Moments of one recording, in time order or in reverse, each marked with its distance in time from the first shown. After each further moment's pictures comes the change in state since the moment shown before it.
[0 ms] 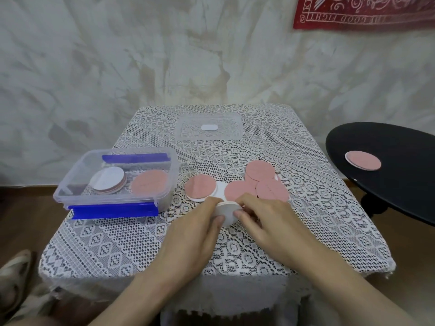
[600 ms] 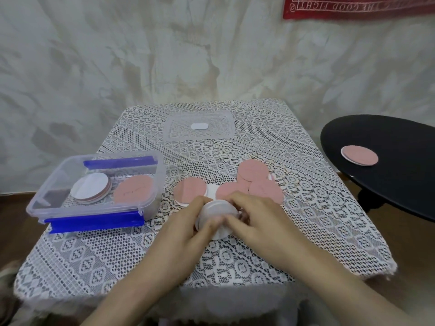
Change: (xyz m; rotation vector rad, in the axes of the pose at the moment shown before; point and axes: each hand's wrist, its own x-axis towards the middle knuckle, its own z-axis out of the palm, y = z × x) left_hand 0.014 -0.001 -0.005 -0.320 -0.097 -0.098; right_hand 0.011 0.003 0.002 0.247 0.013 0.092
